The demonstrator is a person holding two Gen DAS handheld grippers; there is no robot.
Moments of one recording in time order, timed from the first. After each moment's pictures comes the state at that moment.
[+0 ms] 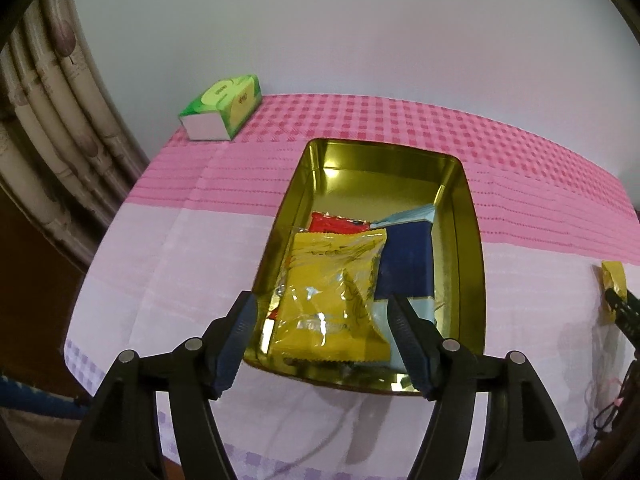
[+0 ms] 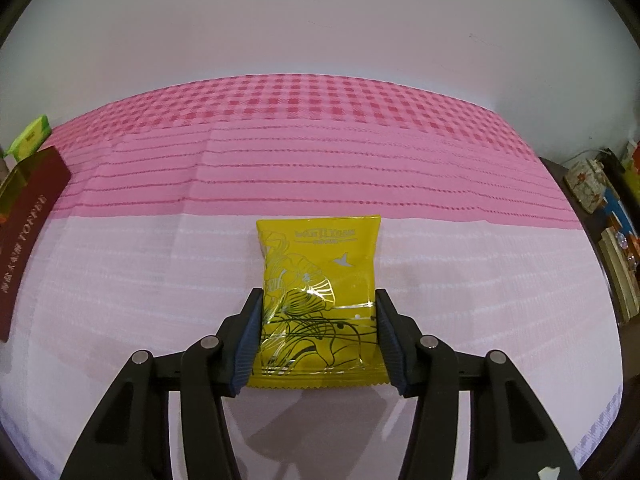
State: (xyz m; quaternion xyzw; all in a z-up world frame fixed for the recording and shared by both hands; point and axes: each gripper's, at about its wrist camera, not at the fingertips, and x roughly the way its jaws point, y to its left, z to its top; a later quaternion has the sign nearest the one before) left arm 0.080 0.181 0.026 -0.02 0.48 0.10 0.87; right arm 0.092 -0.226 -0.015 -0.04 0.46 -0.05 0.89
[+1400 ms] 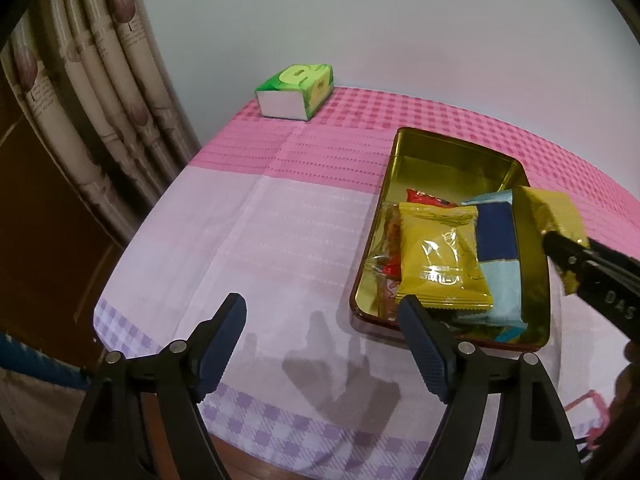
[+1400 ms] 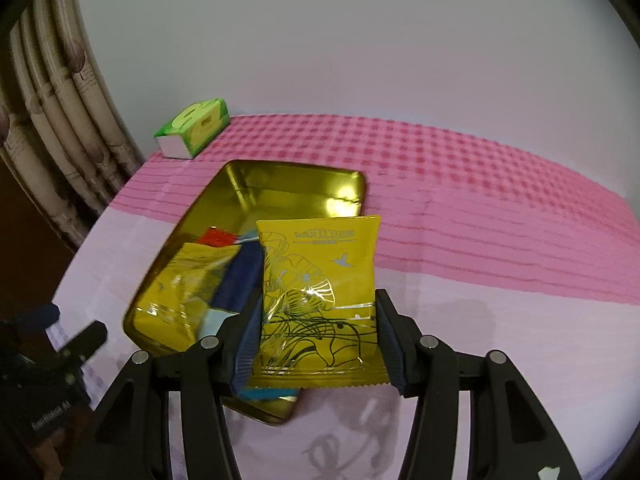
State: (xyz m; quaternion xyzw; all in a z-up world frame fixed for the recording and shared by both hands) left arm 0.032 0.243 0.024 -0.05 0.47 0.17 0.87; right arm 0.091 0.055 0.046 -0.02 0.46 0.13 0.88
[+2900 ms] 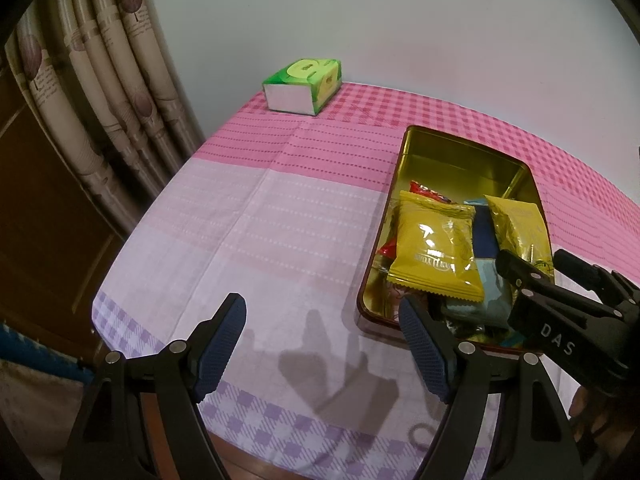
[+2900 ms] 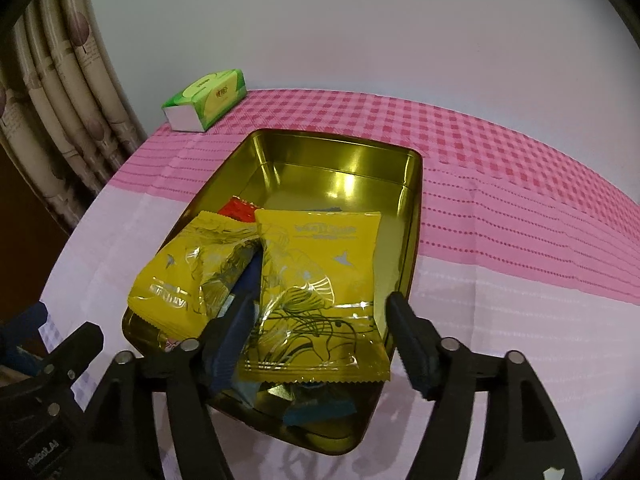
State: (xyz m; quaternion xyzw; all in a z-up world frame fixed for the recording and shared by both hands) left arm 0.032 0.249 0.020 -0.06 0.47 0.18 0.86; right arm 0.092 0.091 0.022 -0.05 0.47 0.14 0.87
